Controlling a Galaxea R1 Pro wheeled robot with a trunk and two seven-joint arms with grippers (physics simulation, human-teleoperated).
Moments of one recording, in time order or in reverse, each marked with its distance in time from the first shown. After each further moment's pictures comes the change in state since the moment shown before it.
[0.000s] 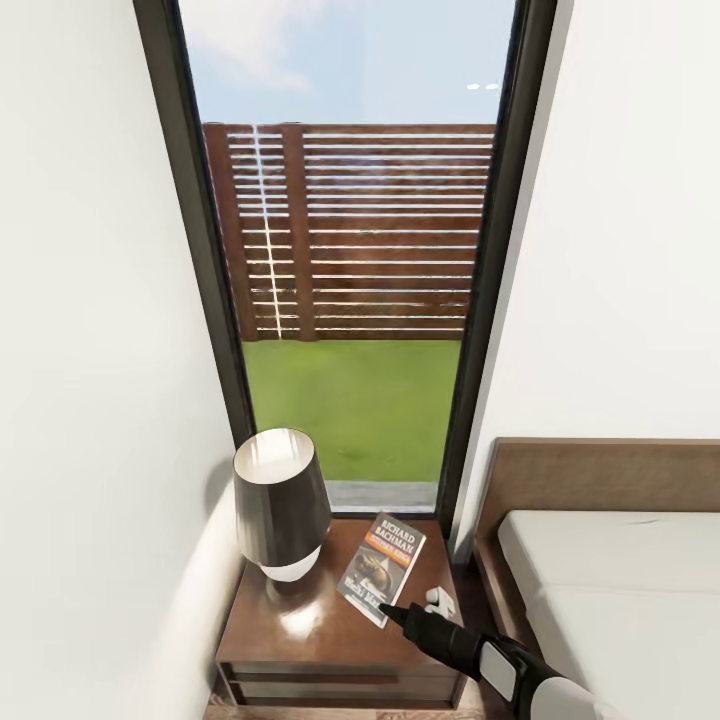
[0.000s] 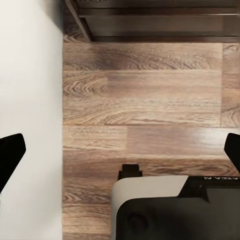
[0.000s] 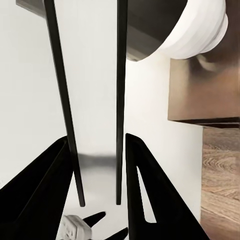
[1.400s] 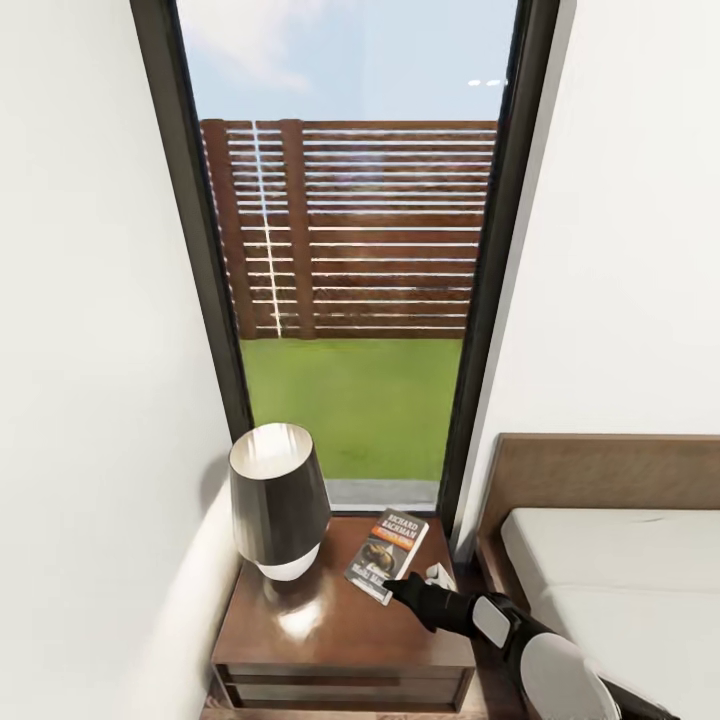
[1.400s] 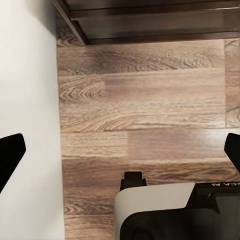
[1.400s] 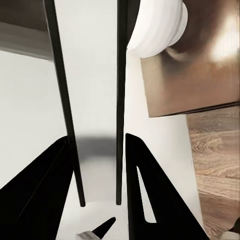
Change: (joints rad) left arm -0.001 0.000 -0.052 -0.002 0.001 0.000 0.001; right arm -0.095 0.004 -0.006 -0.009 -0.107 0.236 -0.227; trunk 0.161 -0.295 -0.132
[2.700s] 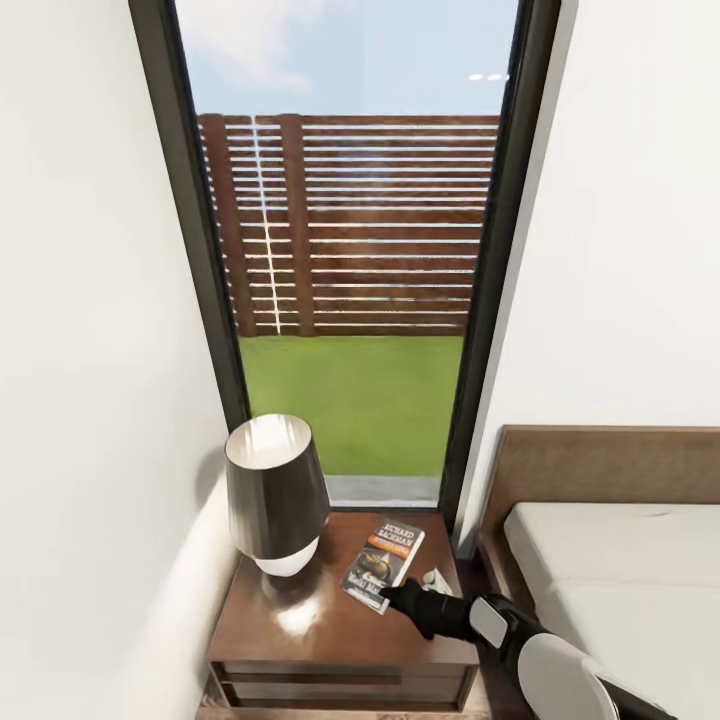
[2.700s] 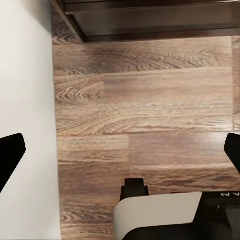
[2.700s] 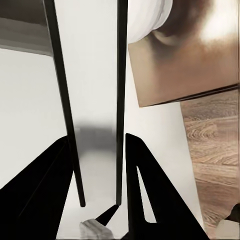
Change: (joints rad) left arm 0.001 0.001 0.000 0.001 -0.001 0.000 0.002; right arm -0.001 0.008 -0.002 0.012 -0.009 0.055 -0.034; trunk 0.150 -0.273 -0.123
